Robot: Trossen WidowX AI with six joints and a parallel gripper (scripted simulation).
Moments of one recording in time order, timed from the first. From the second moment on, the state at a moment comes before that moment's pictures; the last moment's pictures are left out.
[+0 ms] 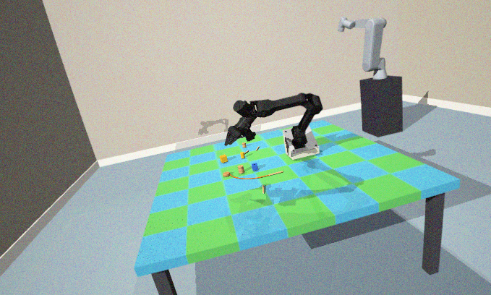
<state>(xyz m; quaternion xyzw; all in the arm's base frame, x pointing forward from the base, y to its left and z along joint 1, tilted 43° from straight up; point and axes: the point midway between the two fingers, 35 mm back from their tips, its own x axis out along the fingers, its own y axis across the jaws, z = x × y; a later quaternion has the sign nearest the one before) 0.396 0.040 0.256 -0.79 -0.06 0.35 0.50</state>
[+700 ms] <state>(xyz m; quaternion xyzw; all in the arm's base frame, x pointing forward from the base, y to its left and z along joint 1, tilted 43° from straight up) 0.292 0.029 0.043 -0.34 0.22 0.68 0.61</state>
